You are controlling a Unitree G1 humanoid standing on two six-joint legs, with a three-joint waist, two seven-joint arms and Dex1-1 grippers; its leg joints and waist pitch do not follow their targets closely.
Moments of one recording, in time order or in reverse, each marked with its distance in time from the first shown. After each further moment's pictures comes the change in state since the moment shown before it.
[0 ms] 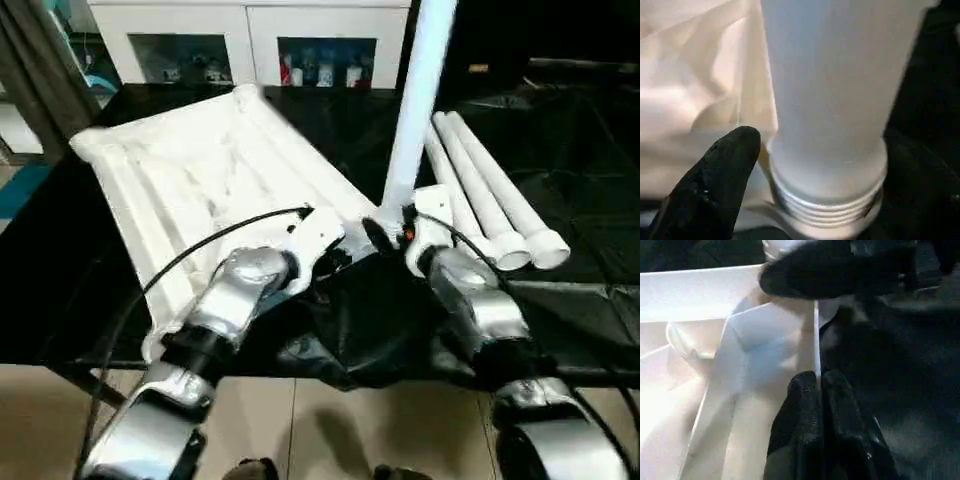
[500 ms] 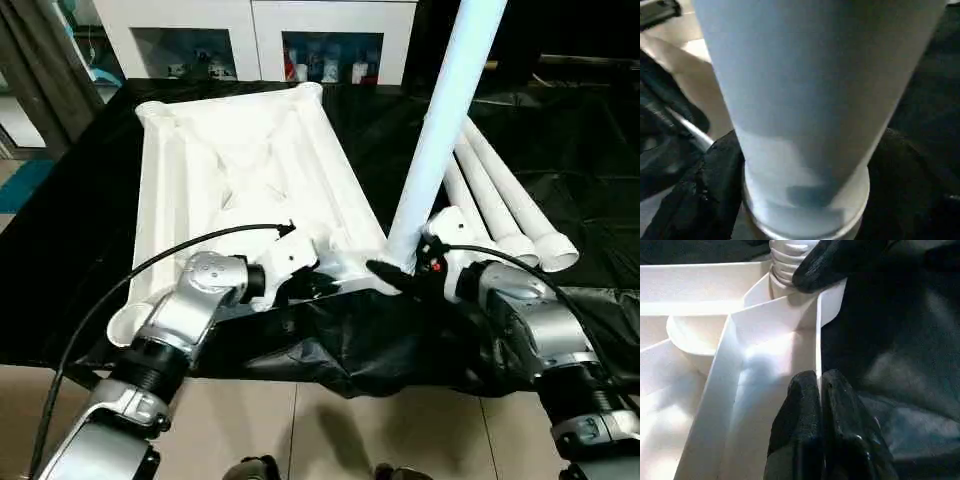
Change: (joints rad) left arm 0.080 0.167 -0.025 -0.090 -0.066 -0.119 -0.300; right arm 0.136 -0.216 0.088 -0.265 0.064 0.089 0.445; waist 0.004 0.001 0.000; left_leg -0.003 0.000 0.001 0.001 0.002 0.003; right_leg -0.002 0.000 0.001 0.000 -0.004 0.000
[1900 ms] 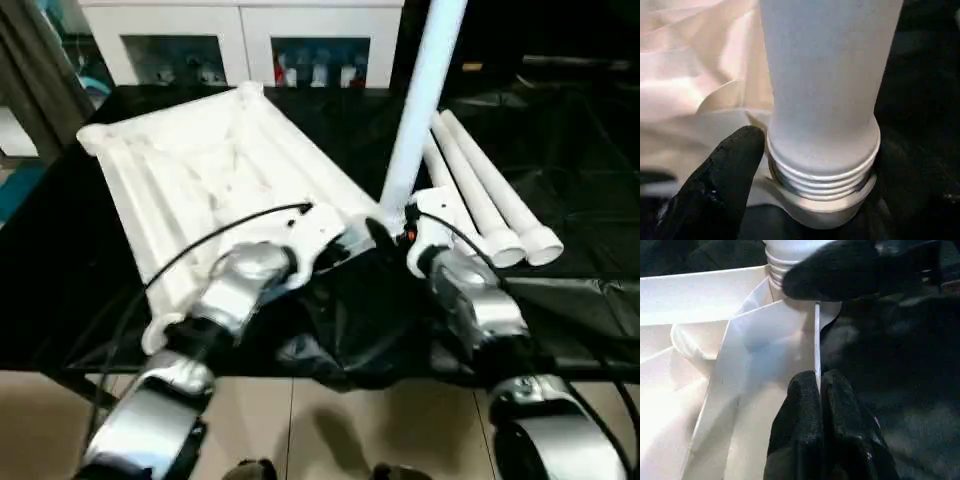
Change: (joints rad) left arm -0.120 -0.151 0.030 0.178 0.064 0.051 0.305; right arm -0.140 0.214 -0.094 0.266 -0.049 -0.070 -0.397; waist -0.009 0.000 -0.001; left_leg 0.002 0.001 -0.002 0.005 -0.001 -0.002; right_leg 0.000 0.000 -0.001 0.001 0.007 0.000
